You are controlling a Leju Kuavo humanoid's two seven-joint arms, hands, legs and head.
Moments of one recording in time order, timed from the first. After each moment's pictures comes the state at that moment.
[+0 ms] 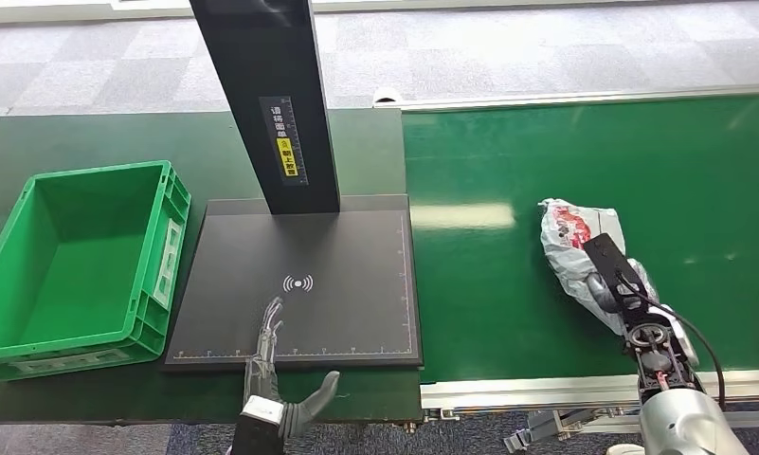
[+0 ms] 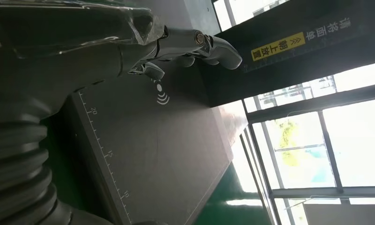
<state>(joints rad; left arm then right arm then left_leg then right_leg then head) 0.06 -0.11 -0.54 -1.21 -0.07 0.58 -0.67 -0.67 -0.21 -0.28 -0.35 0.82 -0.08 -0.21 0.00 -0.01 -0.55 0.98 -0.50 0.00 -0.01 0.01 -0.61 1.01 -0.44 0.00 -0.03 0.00</state>
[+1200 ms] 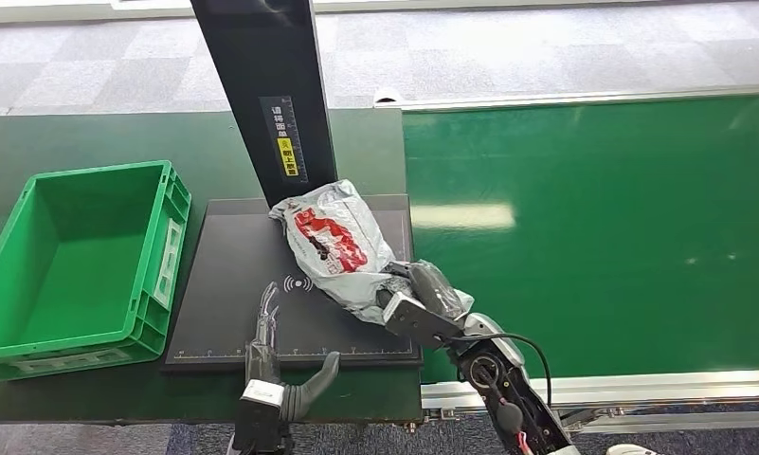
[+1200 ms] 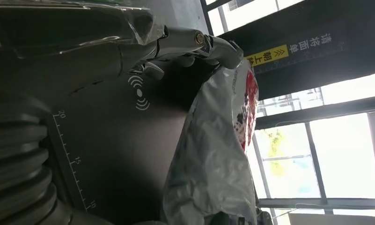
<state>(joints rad) -0.01 -0.14 -0.55 -1.18 -0.03 0.61 -0.70 -0.37 0.07 0.48 -0.97 0.55 0.03 -0.38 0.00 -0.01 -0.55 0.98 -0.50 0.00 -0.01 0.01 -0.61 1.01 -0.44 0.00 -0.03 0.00</state>
